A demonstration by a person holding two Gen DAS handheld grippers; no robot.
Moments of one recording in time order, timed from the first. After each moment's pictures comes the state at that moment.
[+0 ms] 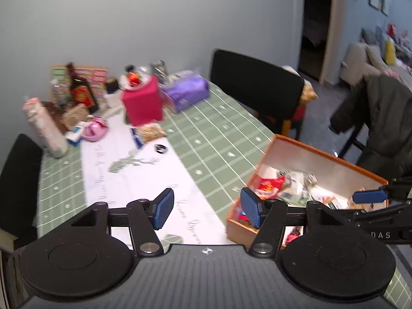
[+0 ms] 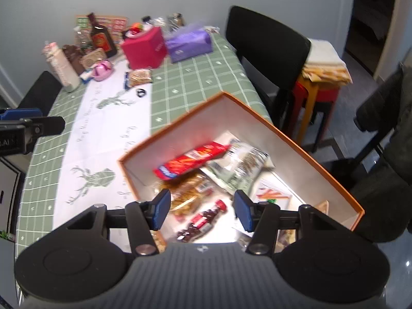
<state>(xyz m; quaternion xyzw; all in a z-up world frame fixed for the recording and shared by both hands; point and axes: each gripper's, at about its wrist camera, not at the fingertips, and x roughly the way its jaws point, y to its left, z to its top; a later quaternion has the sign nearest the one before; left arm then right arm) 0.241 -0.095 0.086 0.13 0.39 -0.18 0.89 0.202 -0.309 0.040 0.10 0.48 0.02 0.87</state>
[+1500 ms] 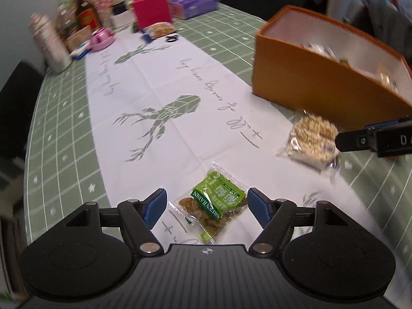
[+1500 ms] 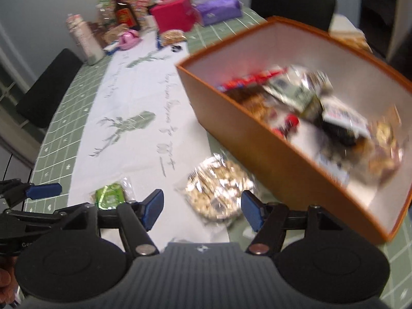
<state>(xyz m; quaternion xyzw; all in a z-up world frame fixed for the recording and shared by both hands) 0.146 0.001 -0.078 0.19 0.47 -0.18 0.85 0.120 -0.212 -0.076 0.16 0.49 0.01 0.86</state>
